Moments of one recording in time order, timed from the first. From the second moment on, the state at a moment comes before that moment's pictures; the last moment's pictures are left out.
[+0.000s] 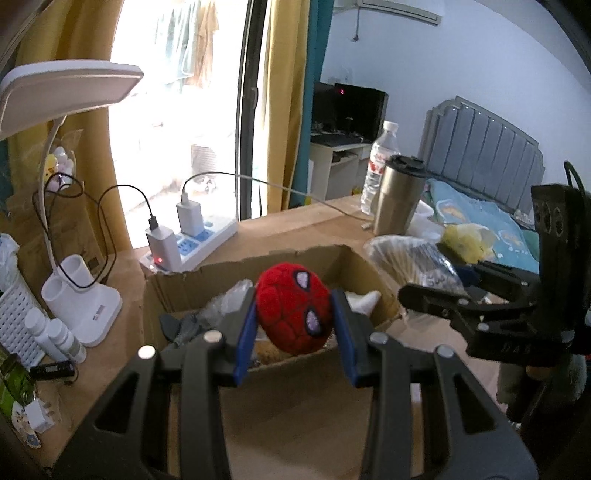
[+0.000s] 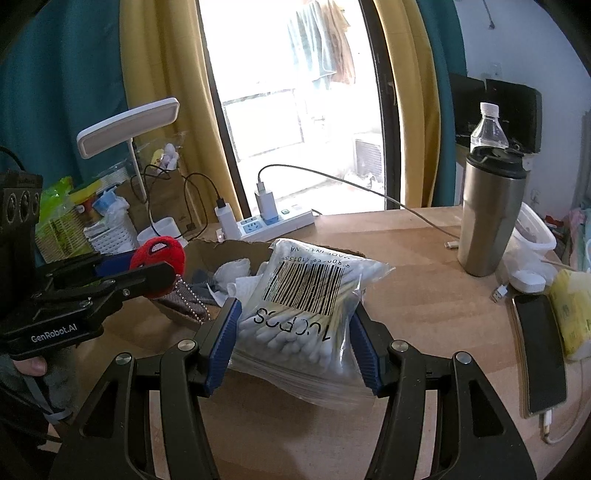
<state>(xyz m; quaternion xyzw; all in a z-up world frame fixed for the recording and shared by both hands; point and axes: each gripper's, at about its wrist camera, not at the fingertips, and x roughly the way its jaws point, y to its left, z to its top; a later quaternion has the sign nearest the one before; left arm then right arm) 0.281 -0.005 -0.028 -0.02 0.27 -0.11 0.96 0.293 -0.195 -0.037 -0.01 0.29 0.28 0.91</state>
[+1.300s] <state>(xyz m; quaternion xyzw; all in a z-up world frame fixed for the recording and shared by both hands) 0.359 0.014 -0.087 -0.04 0.32 -0.07 0.94 0.373 -0.156 -0.074 -0.03 0.33 0.30 0.89</state>
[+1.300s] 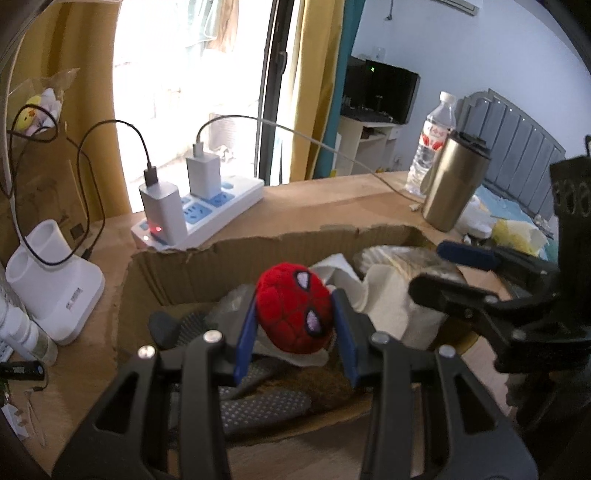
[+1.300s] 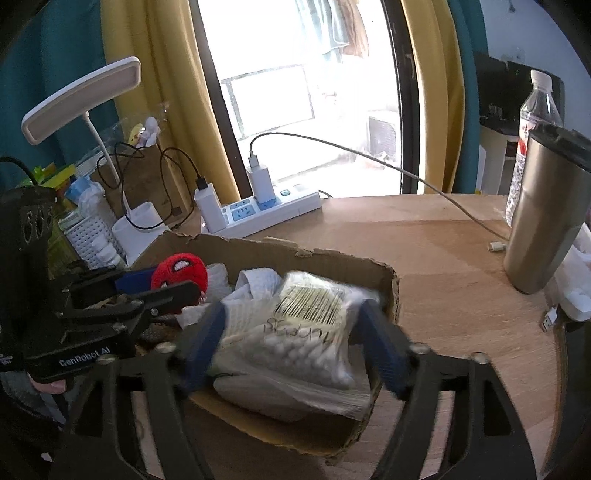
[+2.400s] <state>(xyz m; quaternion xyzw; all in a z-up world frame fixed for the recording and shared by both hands) 0.275 0.019 -0.039 -0.04 0.26 -0.05 0.96 0.308 -0.175 -0.039 -0.04 0.29 0.29 0.91</state>
